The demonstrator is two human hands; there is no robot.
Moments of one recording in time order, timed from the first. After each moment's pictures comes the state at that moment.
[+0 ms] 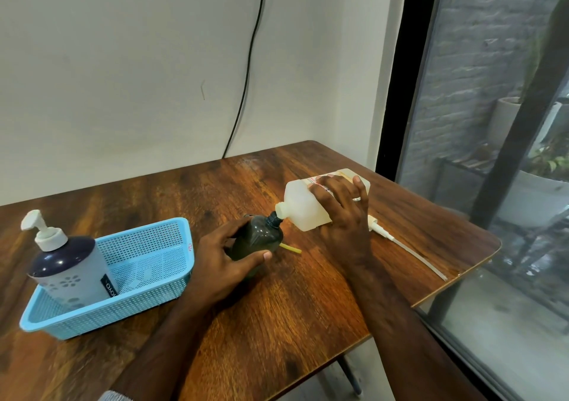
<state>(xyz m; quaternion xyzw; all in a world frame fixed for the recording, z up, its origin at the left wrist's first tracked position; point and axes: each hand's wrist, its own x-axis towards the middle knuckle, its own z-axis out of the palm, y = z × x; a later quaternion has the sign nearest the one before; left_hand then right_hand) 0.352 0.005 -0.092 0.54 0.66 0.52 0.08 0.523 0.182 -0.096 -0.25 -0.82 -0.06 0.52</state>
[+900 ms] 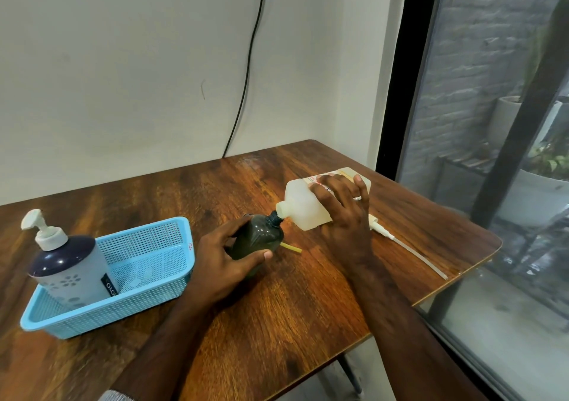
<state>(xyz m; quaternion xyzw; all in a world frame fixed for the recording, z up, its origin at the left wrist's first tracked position) 0.351 0.009 -0.095 0.54 0.66 0.51 0.06 0.524 0.181 -0.096 -0.25 -0.82 -0.06 0.52</state>
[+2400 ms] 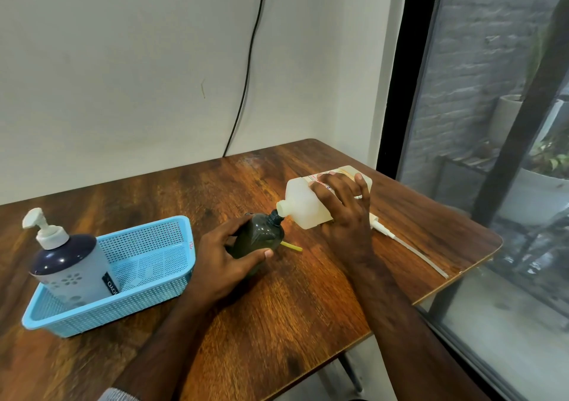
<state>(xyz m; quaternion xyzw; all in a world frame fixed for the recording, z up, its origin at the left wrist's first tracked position) 0.351 0.007 -0.096 0.54 0.67 0.51 0.06 0.524 0.181 -0.095 -0.25 -0.81 -0.07 0.52</state>
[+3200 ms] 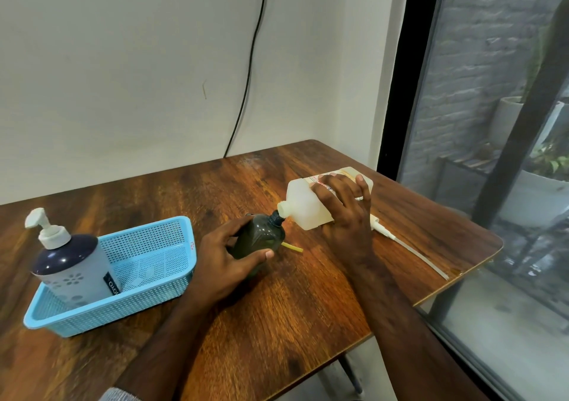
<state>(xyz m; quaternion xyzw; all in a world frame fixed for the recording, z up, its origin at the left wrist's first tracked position) 0.352 0.007 -0.093 0.55 0.65 0.52 0.06 0.524 0.183 -0.097 -0.24 -0.82 -0.07 0.52</state>
